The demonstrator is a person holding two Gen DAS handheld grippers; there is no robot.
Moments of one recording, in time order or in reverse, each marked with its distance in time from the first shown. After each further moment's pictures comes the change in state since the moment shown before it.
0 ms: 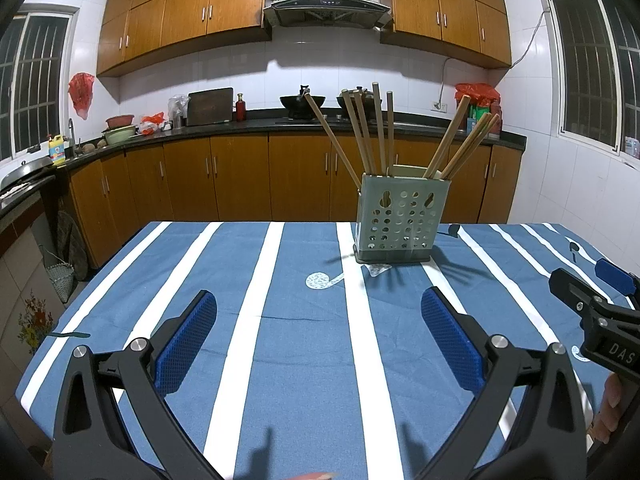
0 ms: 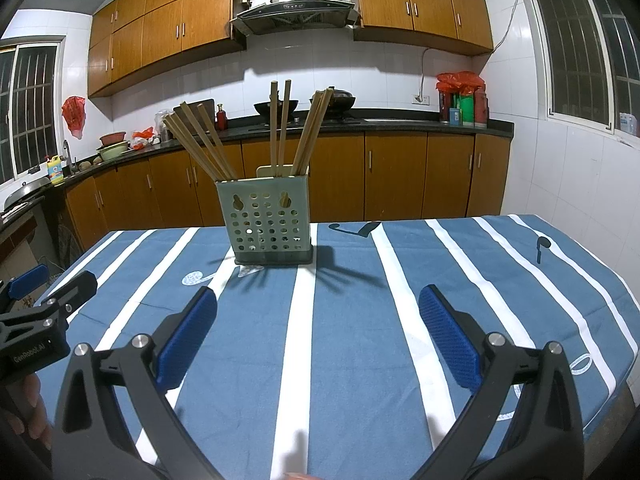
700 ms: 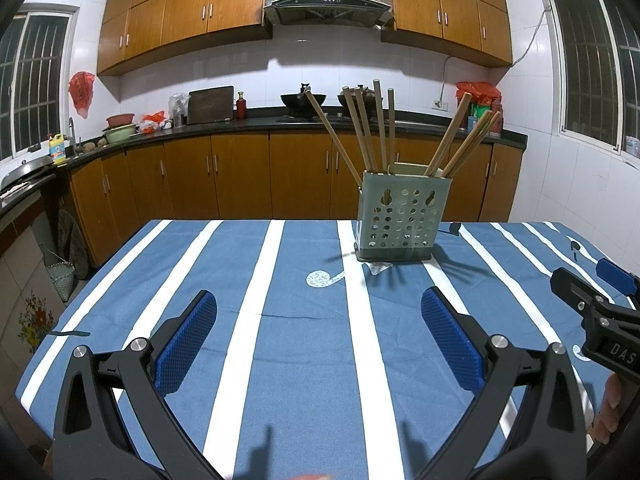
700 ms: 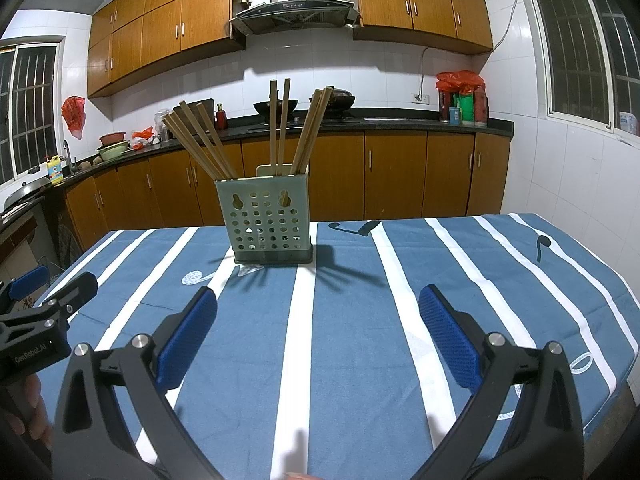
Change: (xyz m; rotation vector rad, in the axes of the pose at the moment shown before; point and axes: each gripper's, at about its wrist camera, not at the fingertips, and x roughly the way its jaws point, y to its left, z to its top) left arm 0.000 0.001 -0.004 -0.001 0.005 0.000; right arm 0.000 0.000 0.001 0.001 0.002 0.001
